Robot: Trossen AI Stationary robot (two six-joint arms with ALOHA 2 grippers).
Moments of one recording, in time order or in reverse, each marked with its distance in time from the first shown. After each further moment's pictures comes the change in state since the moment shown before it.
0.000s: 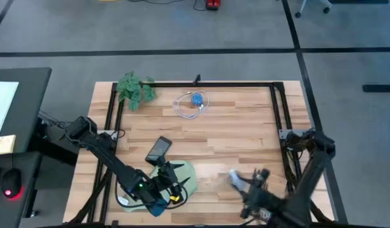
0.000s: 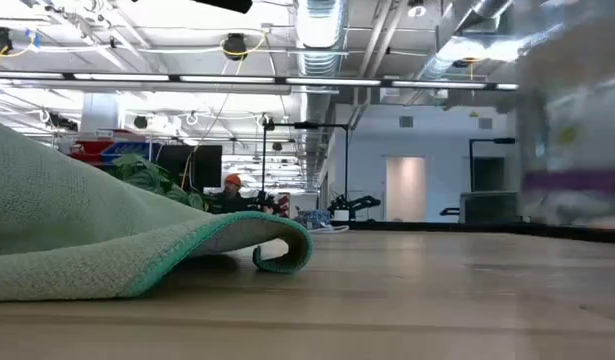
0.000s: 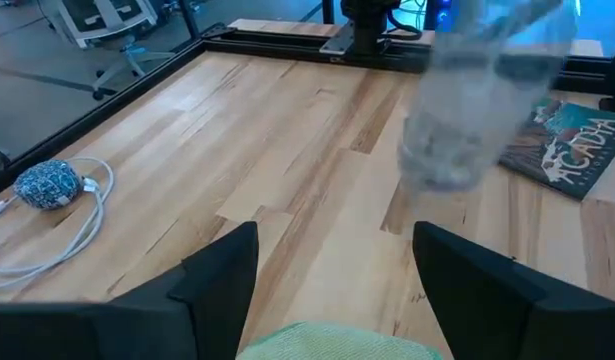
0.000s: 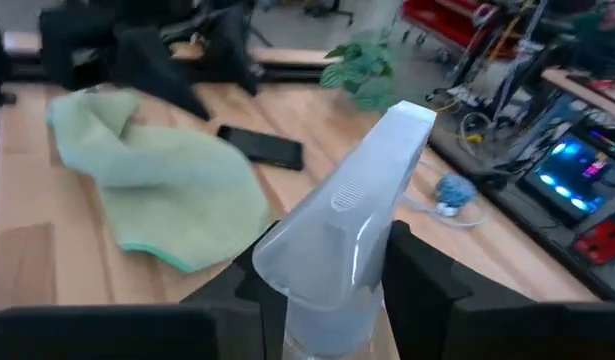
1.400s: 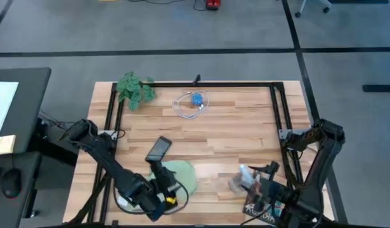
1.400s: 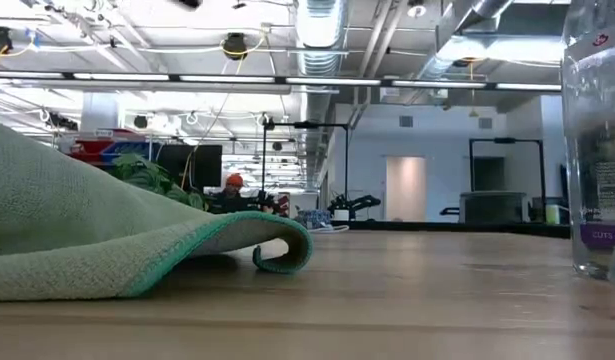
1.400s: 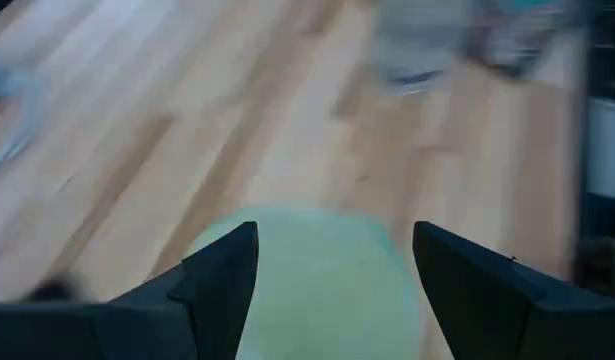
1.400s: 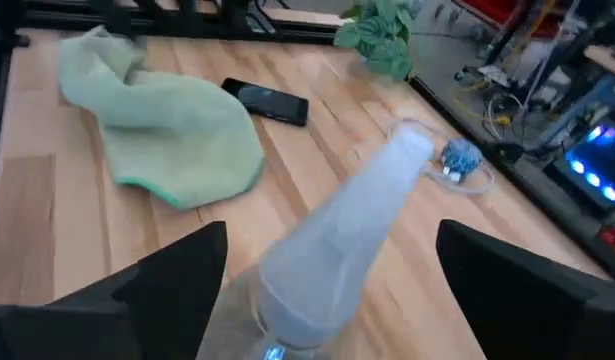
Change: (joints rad) left arm -0.017 0.043 0.199 -0.535 0.281 -0.344; right arm 0.031 -0.169 -0.227 0.171 -0.128 -0.182
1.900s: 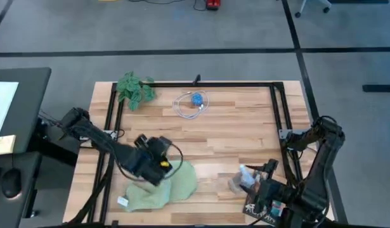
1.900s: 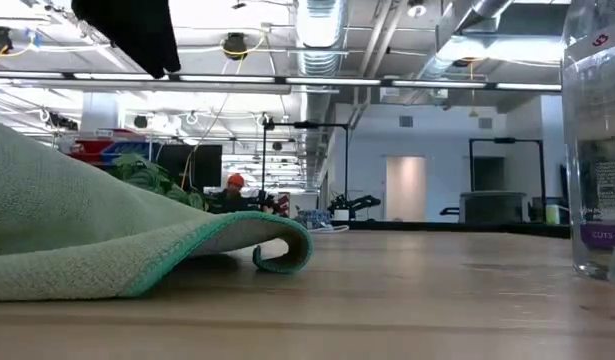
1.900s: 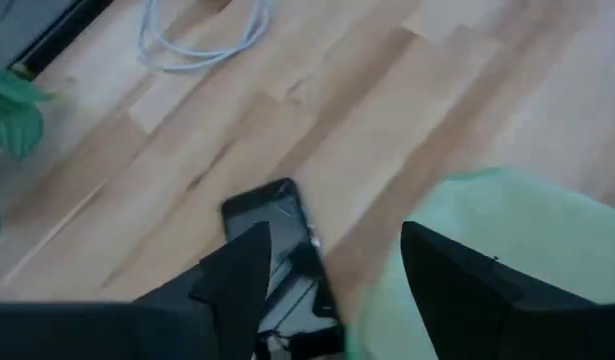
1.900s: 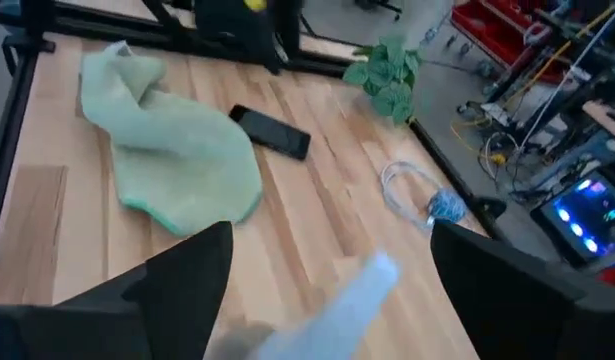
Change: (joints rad) left arm 0.205 -0.234 -0.164 -0.269 0.093 -0.134; right arm -0.065 0.000 0.201 0.010 0.011 -0.340
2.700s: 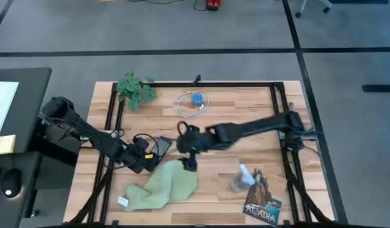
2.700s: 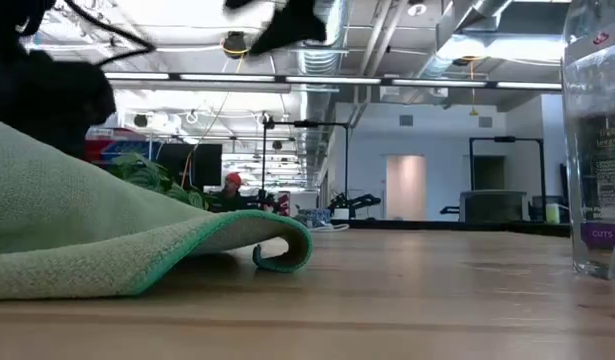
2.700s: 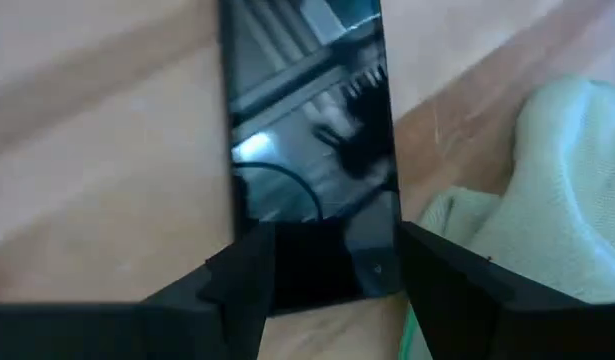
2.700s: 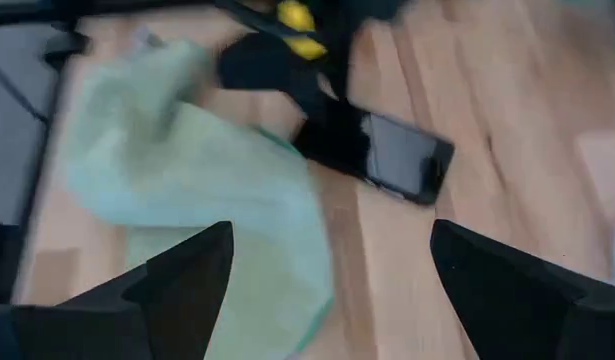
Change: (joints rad) left arm -0.023 -0.357 -0.856 0.835 0.229 -0.281; right arm -0.856 0.315 0.113 0.779 -1.039 -0.792
